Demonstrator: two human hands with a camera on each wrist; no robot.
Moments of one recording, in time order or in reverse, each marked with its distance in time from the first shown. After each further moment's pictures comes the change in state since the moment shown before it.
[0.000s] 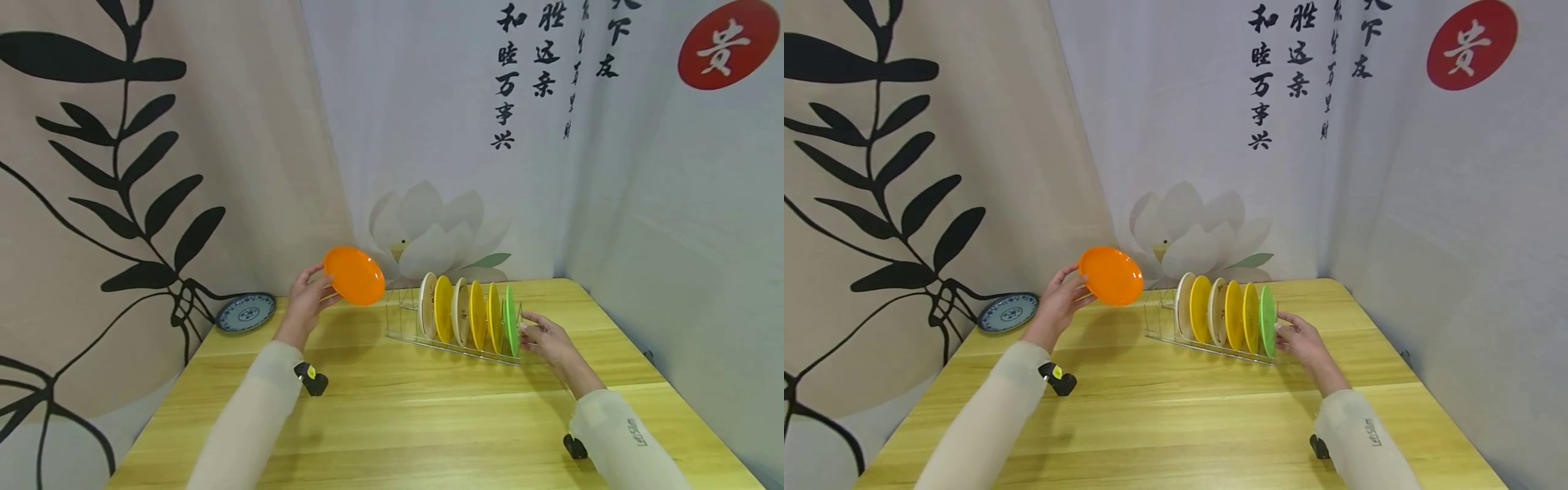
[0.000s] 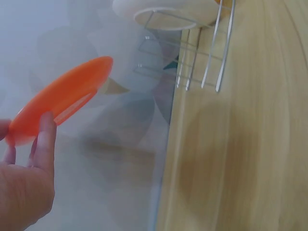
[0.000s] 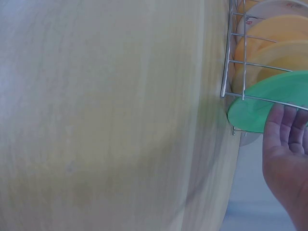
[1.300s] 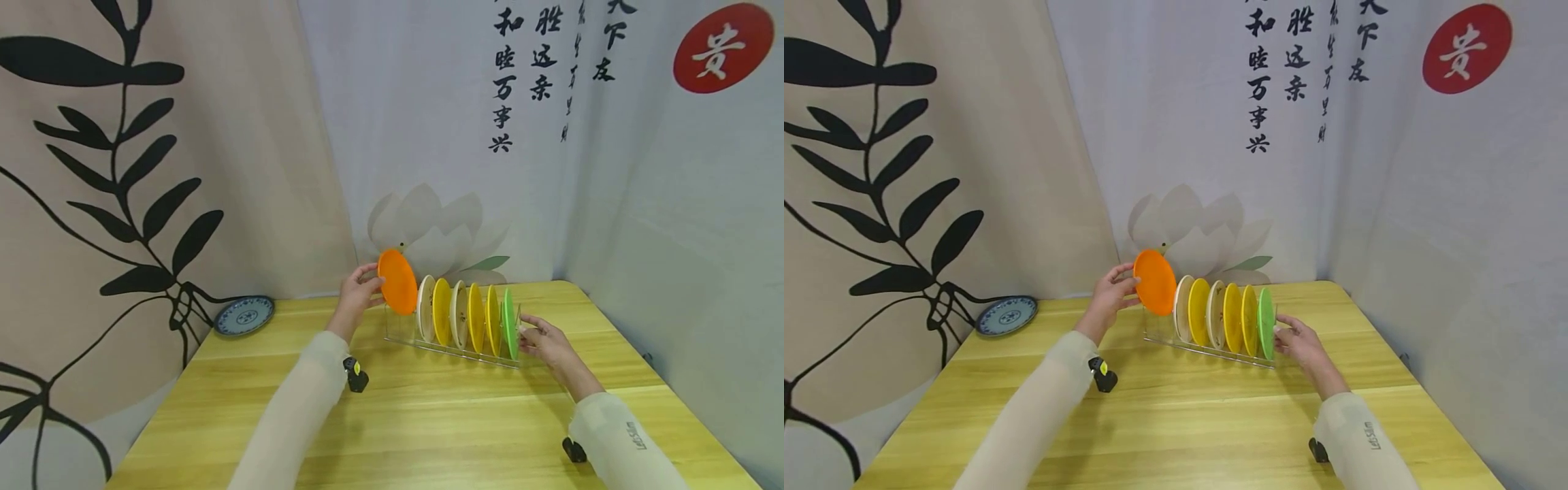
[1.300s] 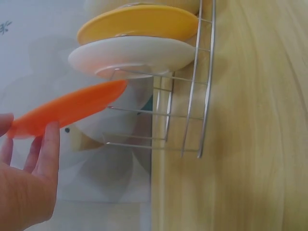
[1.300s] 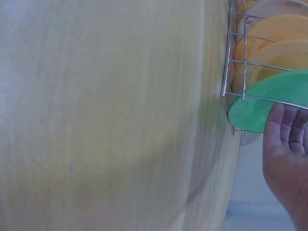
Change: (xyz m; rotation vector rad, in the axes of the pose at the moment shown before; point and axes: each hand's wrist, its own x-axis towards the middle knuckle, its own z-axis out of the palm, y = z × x) left_hand 0.006 -0.024 0.088 0.113 -0.097 -0.003; right_hand -0.001 0.001 0.000 -0.014 -0.002 -0.005
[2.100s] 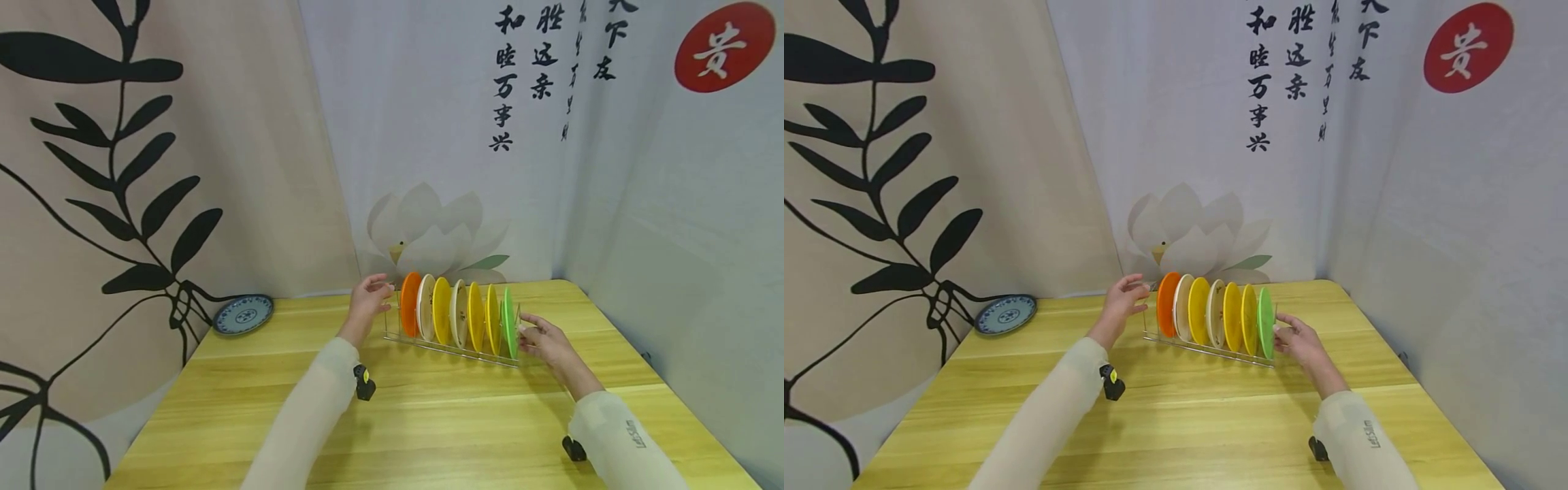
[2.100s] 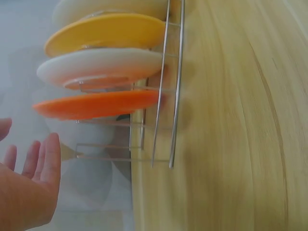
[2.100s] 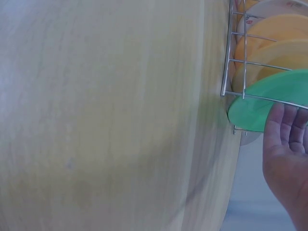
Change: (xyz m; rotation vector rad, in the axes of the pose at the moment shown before) left_hand -0.006 -0.026 0.014 0.071 0.010 0.051; right_hand 0.001 0.002 0.001 -0.004 0.016 0.017
